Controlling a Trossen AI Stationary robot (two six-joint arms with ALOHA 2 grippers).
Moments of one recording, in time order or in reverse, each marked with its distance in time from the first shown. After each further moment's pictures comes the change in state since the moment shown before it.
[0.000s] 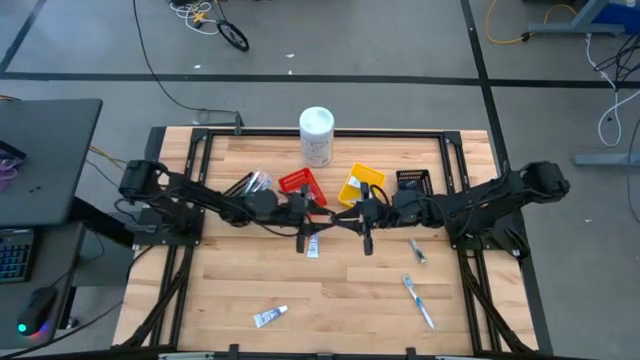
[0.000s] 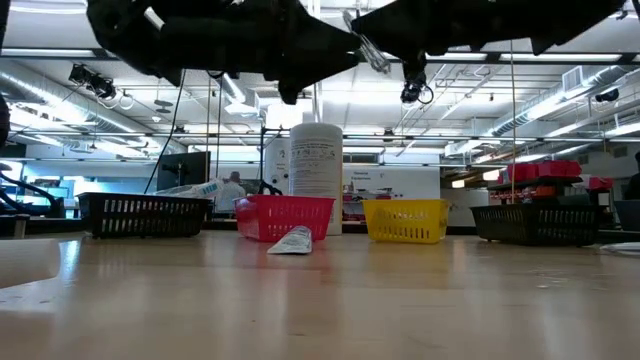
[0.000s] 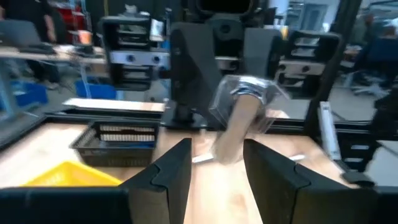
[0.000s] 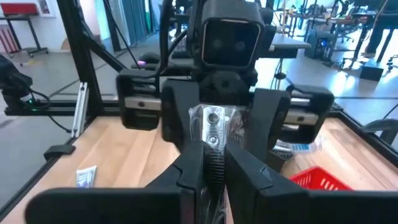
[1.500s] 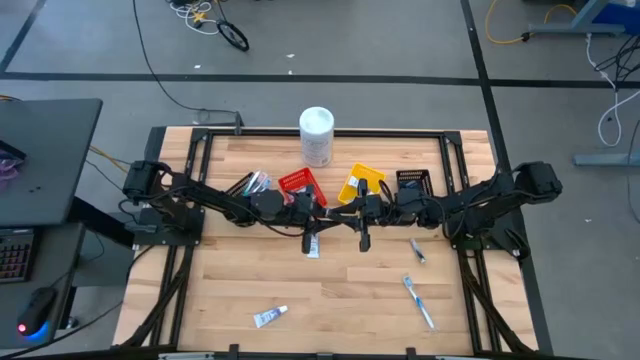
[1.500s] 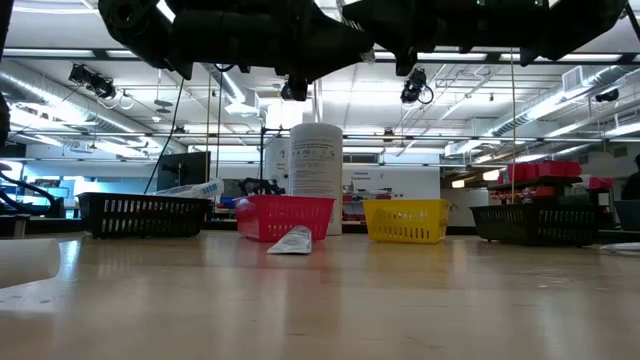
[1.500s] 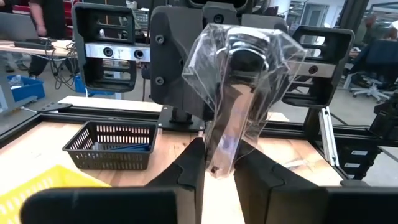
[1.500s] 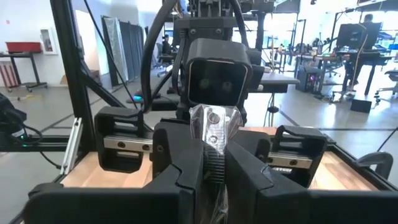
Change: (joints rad) left arm 0.002 0.027 0.071 -0.051 -0.008 -0.023; right arm -0.016 0.068 -0.028 0.252 -0.002 -0.023
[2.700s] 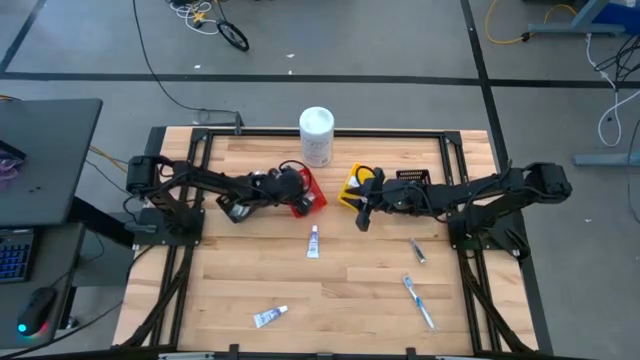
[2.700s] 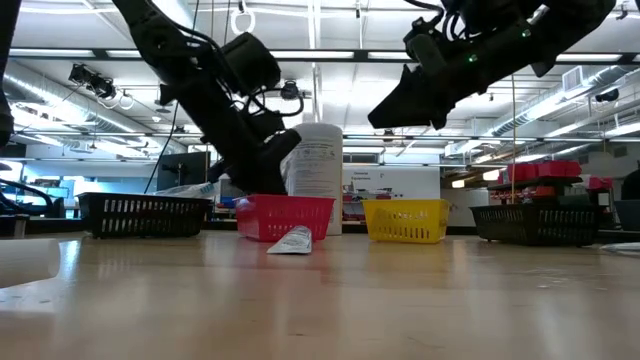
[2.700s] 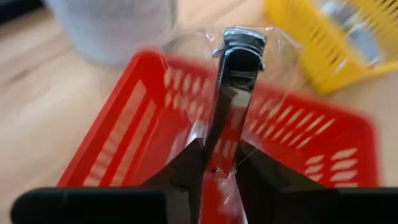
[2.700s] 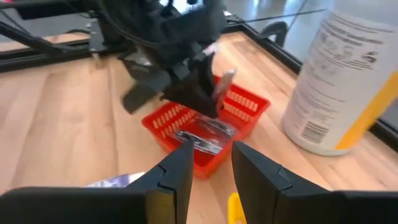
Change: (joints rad) left arm 0.230 0.000 0.000 -0.800 -0.328 -0.412; right arm -0.138 -0.090 0.000 -0.543 0.179 0.158
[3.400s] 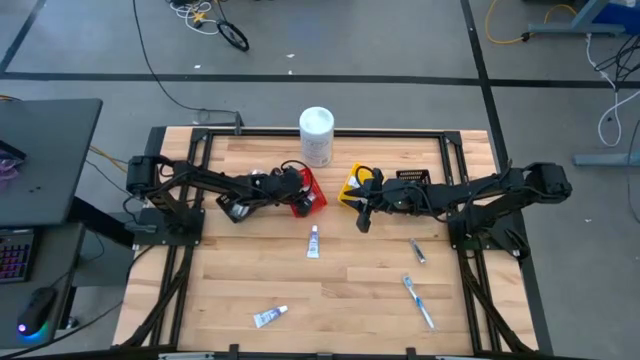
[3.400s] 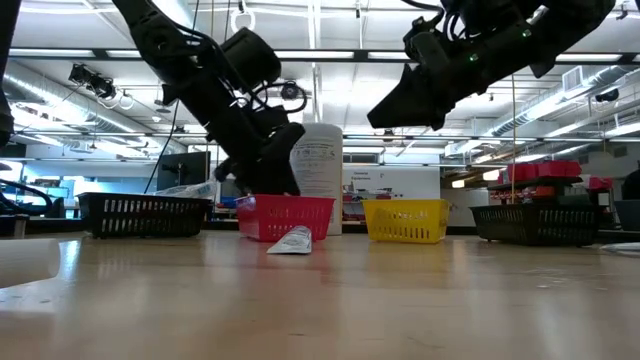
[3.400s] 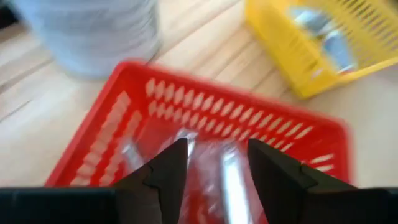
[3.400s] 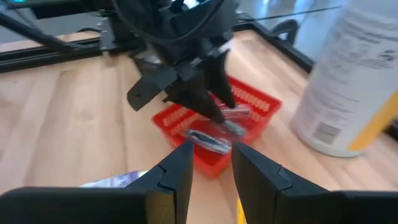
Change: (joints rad) left arm -0.006 0.000 0.000 0.057 0.040 0.039; right arm 0.000 0.000 0.000 0.000 -0.045 0.000
